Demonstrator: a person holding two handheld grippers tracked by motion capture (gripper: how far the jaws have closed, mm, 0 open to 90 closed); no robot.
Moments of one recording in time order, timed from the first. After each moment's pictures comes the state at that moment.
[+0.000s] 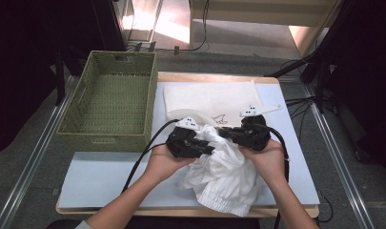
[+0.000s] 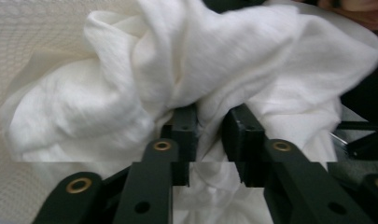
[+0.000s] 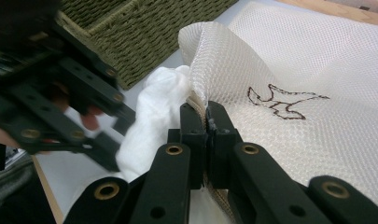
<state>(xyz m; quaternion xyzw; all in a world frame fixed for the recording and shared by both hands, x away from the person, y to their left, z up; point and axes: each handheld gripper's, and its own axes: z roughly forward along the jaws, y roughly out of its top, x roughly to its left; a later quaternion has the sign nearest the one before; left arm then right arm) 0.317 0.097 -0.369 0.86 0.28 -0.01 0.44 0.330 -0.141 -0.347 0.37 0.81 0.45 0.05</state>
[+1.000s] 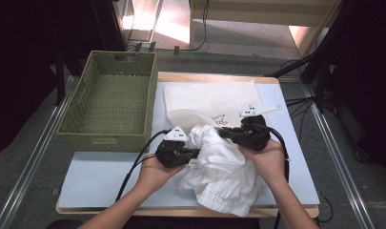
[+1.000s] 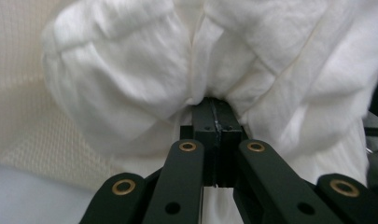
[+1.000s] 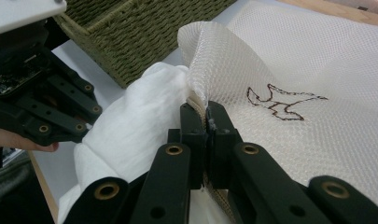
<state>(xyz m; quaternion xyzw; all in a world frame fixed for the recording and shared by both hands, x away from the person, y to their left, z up) 0.307 0.108 -0.398 0.83 0.32 0.02 0.46 0.329 -0.141 -0.346 0.37 0.81 0.45 0.06</state>
